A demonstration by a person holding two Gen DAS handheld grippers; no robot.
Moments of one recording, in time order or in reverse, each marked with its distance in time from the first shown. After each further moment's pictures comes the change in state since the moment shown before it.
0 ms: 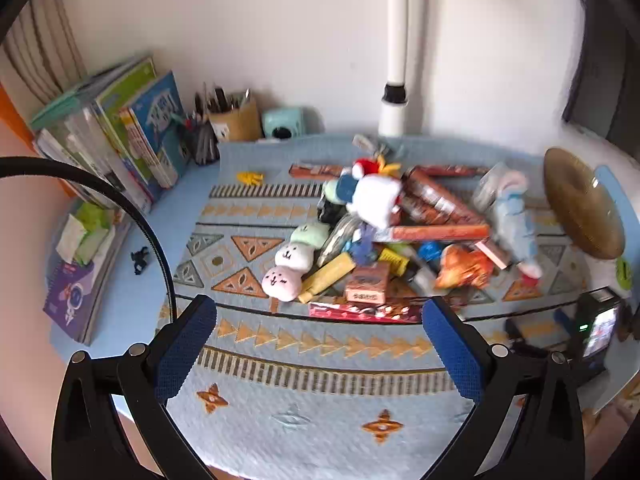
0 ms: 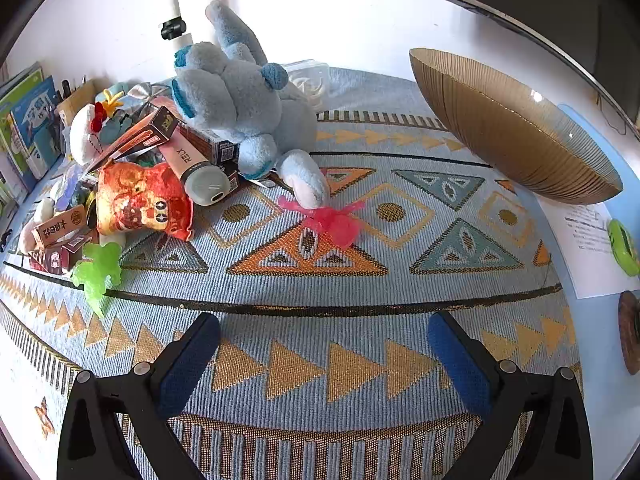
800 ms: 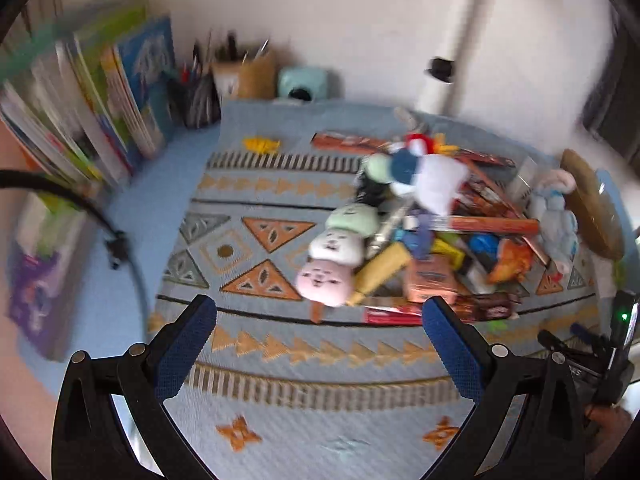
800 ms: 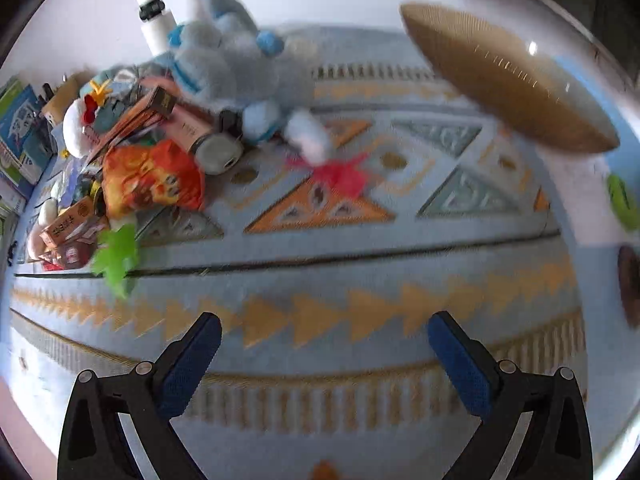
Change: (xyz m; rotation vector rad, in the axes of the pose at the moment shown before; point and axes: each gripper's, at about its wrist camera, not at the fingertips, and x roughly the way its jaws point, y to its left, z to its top) left arm 0.107 0.100 0.007 -0.047 0.109 -0.169; right arm -0.012 0.013 0.004 0.124 0.227 0.051
